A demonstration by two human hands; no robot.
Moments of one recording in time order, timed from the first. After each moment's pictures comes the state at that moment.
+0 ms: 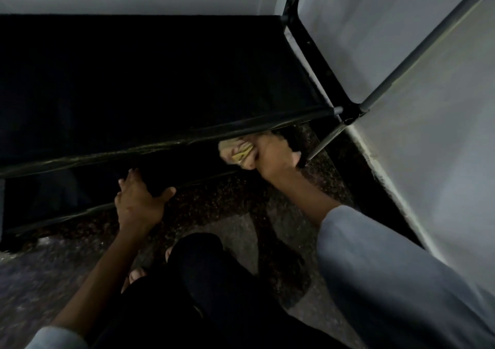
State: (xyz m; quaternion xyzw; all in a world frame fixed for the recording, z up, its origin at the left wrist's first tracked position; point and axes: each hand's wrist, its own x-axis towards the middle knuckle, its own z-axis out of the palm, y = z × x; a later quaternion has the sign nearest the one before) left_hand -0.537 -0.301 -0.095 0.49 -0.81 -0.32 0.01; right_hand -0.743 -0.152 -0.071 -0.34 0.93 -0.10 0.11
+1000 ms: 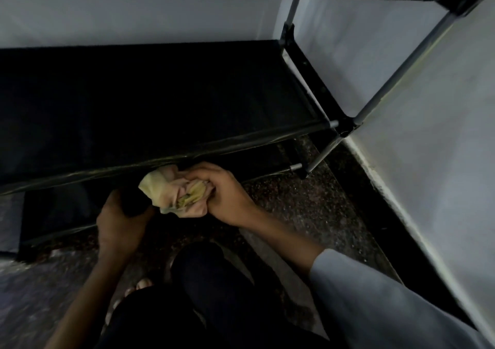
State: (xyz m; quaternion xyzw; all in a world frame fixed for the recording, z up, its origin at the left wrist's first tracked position) left_hand -0.501 -0.304 -0.076 0.49 -0.75 -0.40 0.18; right_hand -0.651 -0.180 -0.057 -0.47 0.71 -0.48 0.20
